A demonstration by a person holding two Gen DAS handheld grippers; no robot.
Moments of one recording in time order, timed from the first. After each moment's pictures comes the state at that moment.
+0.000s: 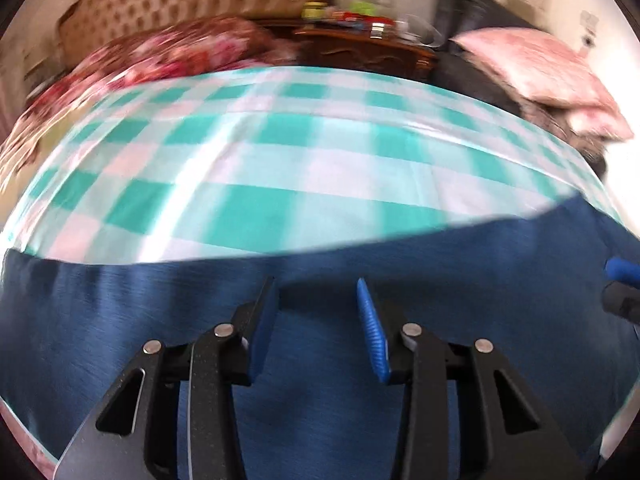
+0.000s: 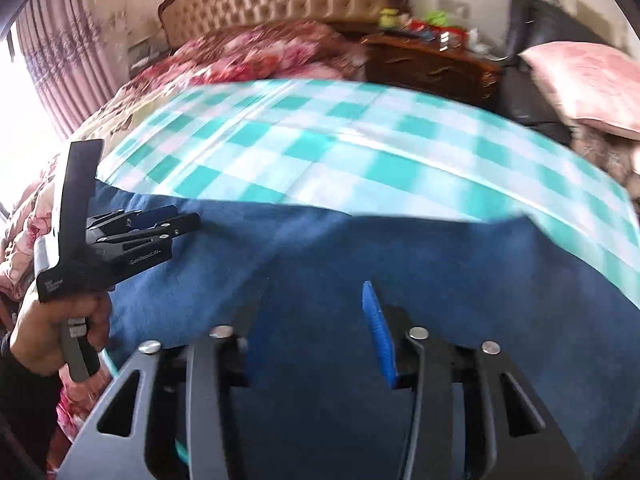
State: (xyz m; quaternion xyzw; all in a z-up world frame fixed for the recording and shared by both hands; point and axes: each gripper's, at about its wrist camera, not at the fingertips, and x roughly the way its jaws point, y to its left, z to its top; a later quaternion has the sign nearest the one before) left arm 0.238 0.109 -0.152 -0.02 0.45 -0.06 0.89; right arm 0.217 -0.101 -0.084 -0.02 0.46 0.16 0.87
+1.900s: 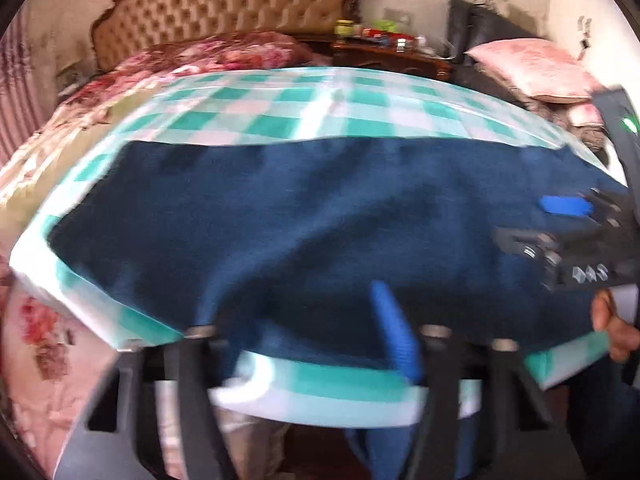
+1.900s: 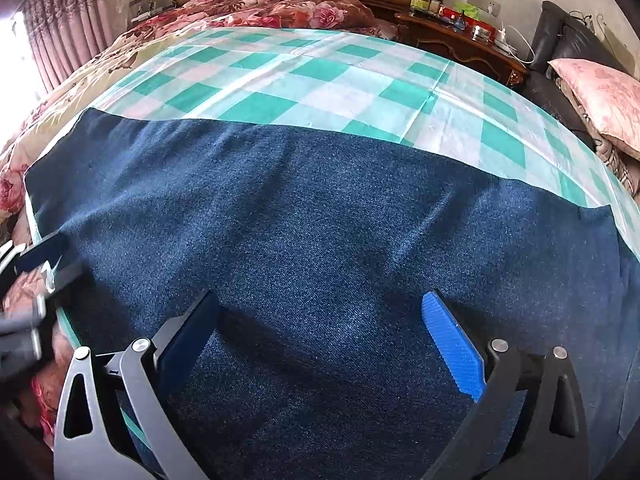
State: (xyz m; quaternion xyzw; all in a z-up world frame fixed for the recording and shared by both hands) left arm 0.088 0.204 -0.153 0.00 0.42 -0.03 0.91; right arm 0.191 0.012 -0.141 -0.09 0.49 0.13 0.86
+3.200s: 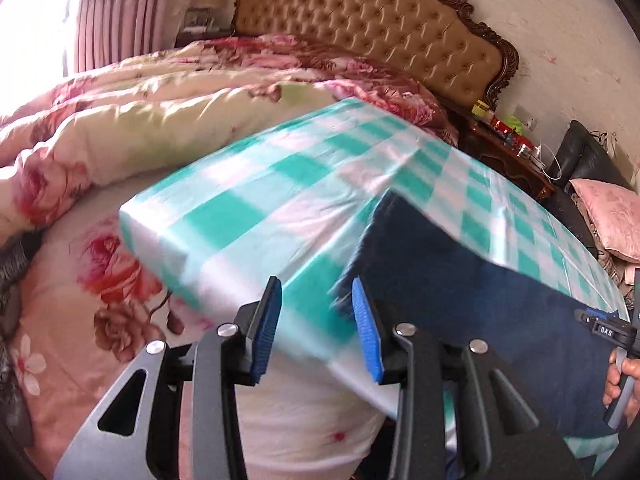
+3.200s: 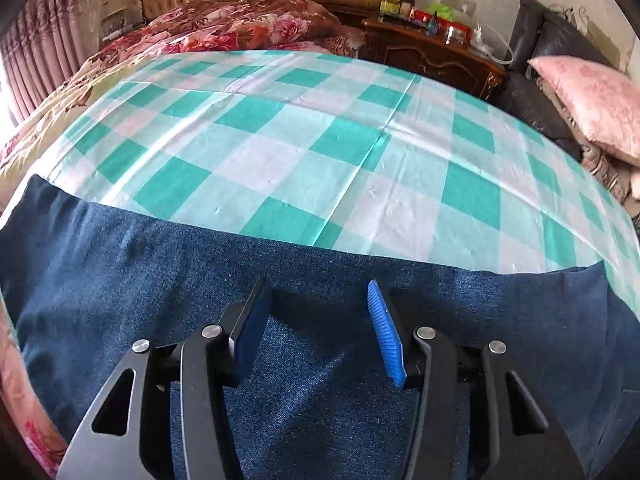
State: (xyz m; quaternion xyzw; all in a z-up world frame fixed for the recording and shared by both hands) left arm 0.071 0.410 -0.127 -0.18 0.37 0.13 0.90; right arm 0.271 -0.013 -0.131 -0.08 0.47 0.09 0.87
